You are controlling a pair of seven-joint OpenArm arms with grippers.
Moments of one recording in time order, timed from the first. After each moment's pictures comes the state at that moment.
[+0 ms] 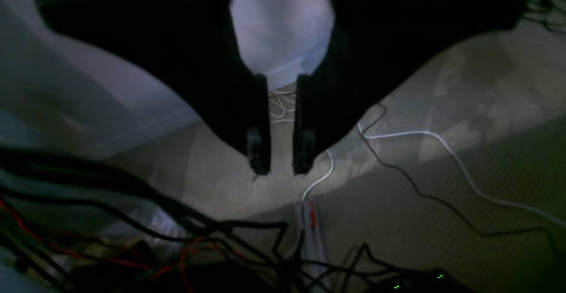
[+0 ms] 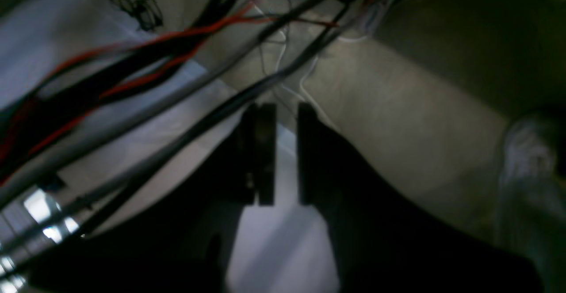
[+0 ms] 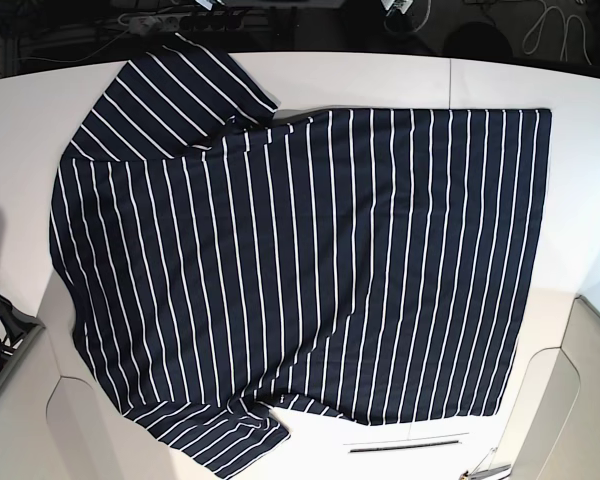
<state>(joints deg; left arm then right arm) 39.4 -8.6 -0.1 71.8 -16.7 -22.4 37.9 -34.4 11.3 -14.3 74.7 26.3 27.0 -58.4</state>
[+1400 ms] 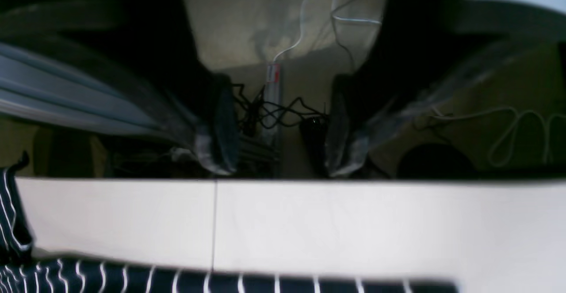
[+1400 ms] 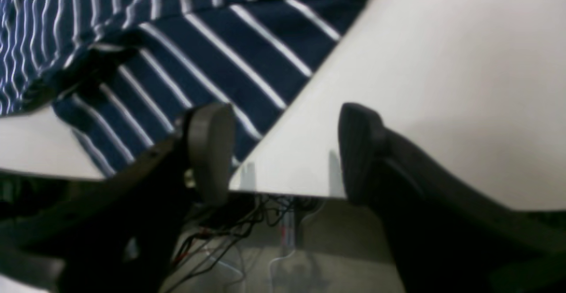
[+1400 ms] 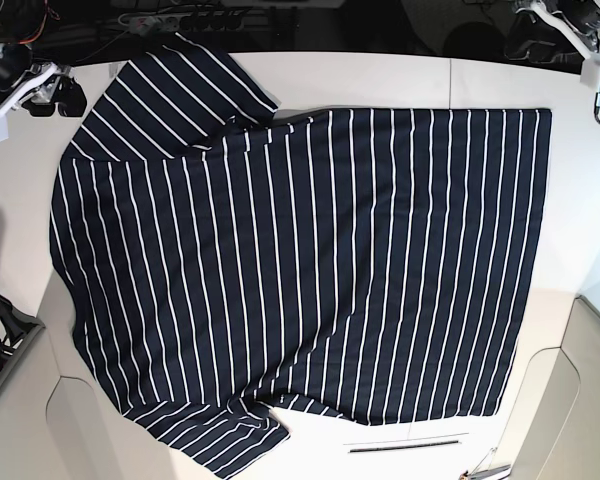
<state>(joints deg) 48.5 -14.4 -46.9 110.2 -55.9 -35.5 57.6 -31.0 14.7 38.1 104.2 48.4 28.7 -64.3</state>
